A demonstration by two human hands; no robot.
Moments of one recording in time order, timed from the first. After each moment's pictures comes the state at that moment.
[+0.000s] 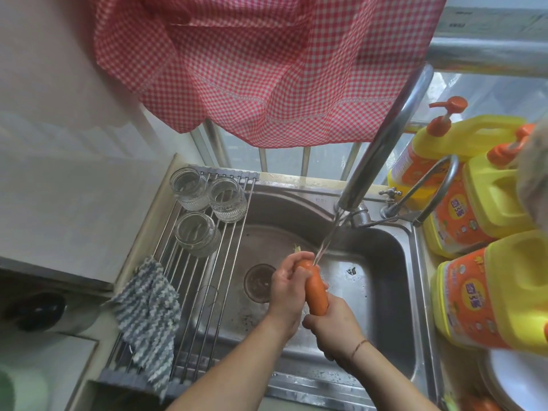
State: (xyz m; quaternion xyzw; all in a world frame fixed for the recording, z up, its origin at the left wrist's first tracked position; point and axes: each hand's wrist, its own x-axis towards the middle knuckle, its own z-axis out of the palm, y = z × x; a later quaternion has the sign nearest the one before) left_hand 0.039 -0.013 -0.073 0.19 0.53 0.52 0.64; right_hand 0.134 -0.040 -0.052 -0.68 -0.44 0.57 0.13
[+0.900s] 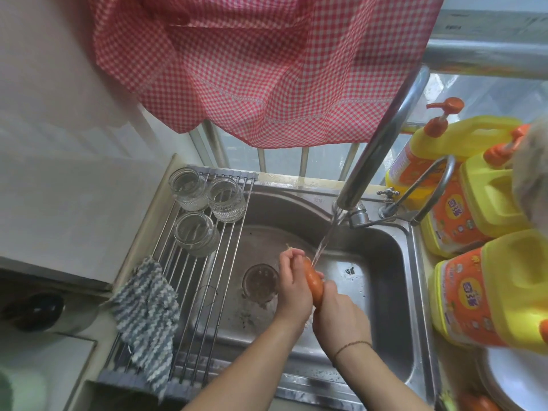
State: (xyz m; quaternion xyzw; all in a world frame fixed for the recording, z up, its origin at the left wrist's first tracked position) left_hand 0.051 -0.013 -0.074 0.26 0.63 0.51 0.53; right_hand 0.133 -0.038 -0.049 -0.71 -0.65 0.27 -0.04
